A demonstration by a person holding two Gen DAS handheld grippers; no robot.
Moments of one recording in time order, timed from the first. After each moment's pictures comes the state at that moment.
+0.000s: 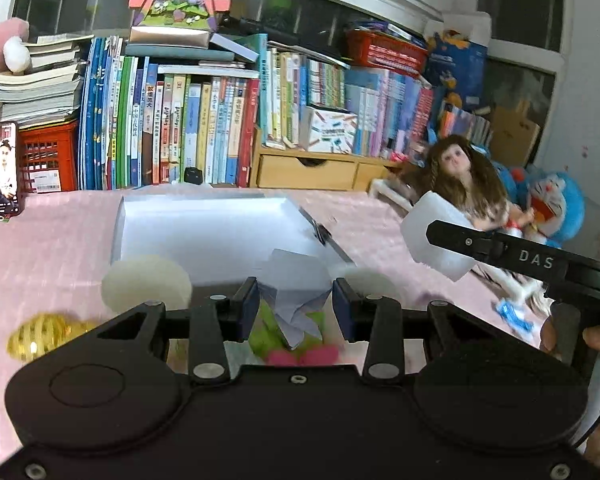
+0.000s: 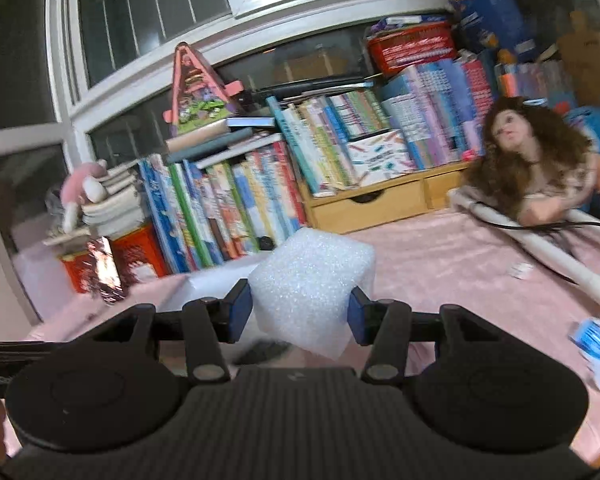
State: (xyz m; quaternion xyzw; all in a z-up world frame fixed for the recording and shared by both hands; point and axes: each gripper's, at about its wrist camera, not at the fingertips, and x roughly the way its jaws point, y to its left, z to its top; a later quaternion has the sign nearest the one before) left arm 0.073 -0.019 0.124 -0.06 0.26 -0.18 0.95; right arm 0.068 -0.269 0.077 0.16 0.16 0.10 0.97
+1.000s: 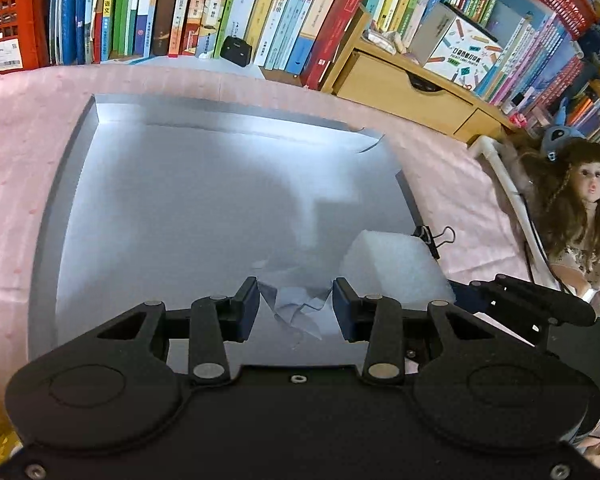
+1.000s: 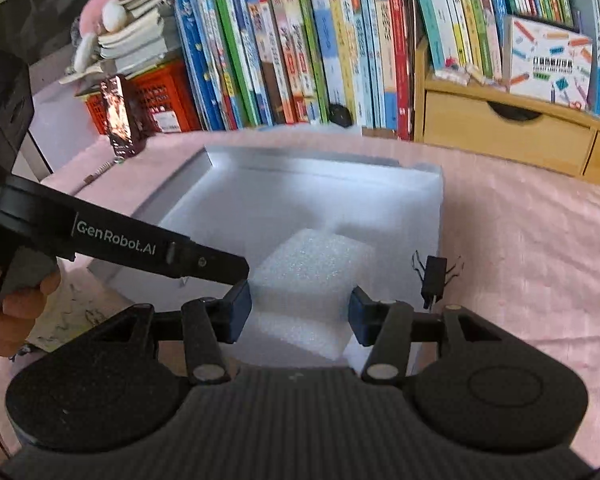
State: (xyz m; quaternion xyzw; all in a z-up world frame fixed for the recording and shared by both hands) left arm 0.338 -0.034 0.046 -0.13 0.50 -0.11 0.85; right arm 0.279 -0.210 0.037 0.00 0.40 0.24 0.89
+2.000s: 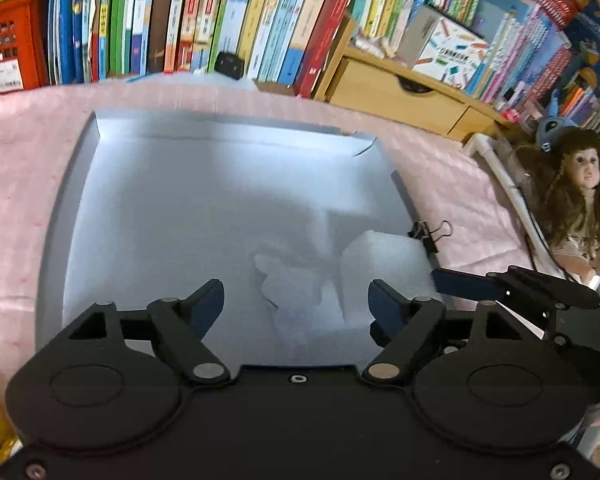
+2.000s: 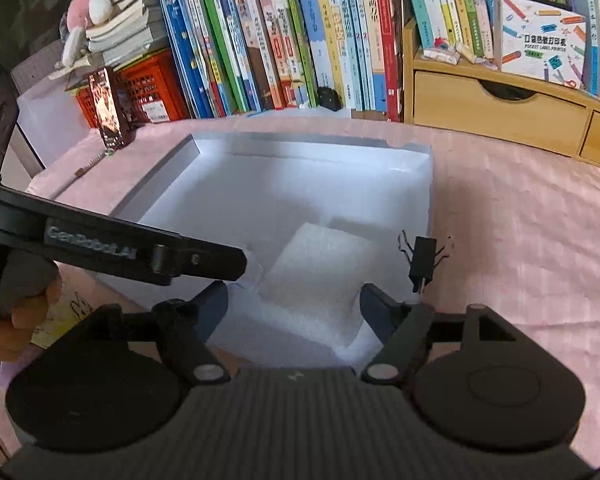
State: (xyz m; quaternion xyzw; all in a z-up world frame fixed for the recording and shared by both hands) left arm 0.318 -0.033 0.053 -0.11 0.47 -0.12 0.87; right arm 0.276 -0.221 0.037 0.01 0.40 0.24 0.88
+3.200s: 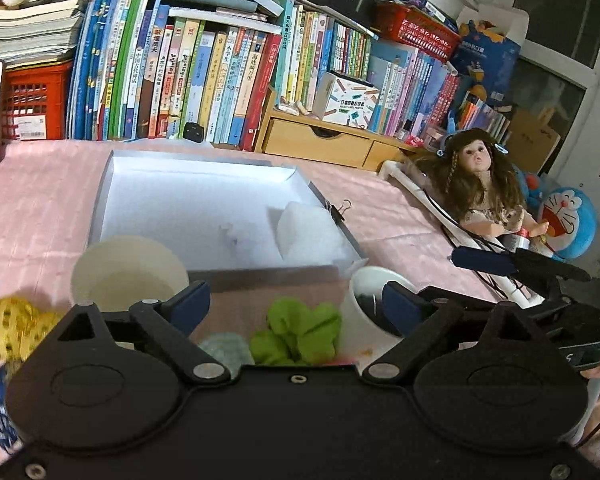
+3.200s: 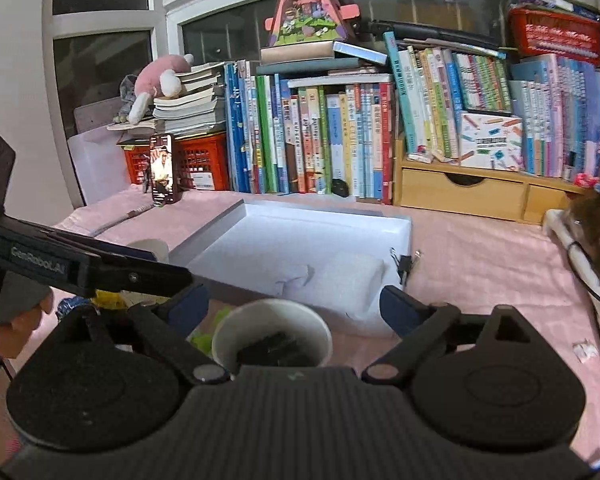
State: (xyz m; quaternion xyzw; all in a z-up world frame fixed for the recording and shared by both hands) left arm 0.126 -0.006 0.087 -0.10 0.32 -0.19 0.92; right arm 0.107 -0.238 0.076 -0.01 0.24 0.21 0.95
